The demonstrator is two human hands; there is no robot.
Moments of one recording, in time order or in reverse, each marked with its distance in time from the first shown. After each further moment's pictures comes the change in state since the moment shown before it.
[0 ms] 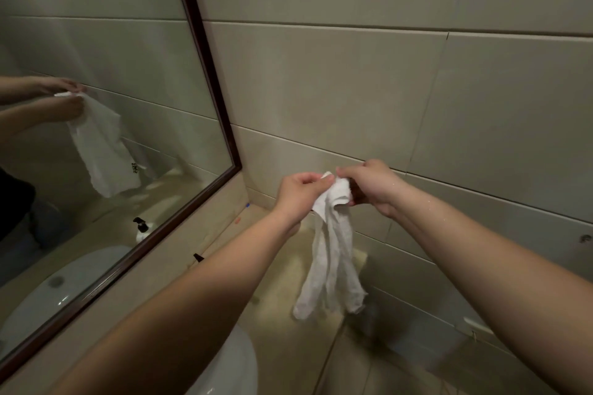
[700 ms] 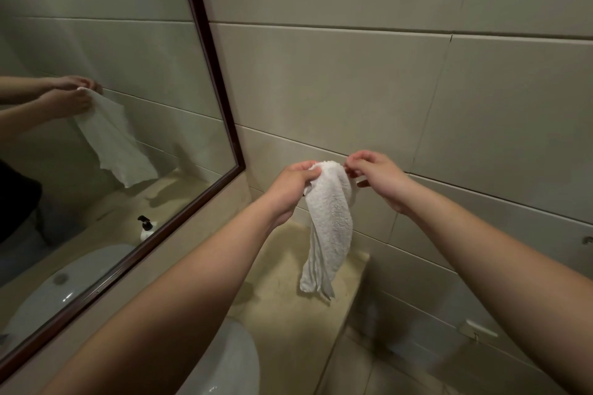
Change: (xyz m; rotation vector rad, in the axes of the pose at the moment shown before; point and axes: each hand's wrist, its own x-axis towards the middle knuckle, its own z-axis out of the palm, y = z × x) left_hand 0.002 0.022 -0.025 -0.017 -0.251 0.010; right_hand 0.012 0.004 -0.014 -0.125 -0.045 -0.246
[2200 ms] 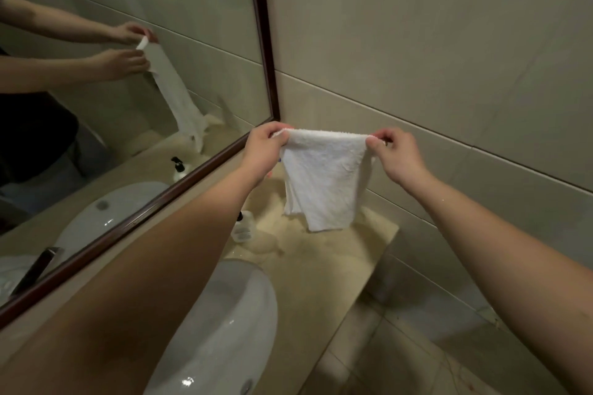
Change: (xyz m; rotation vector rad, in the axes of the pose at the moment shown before) left_hand 0.001 -0.050 -0.119 0.242 0.501 0.074; right_hand 0.052 0.062 0.057 -0.395 0.182 -0.179
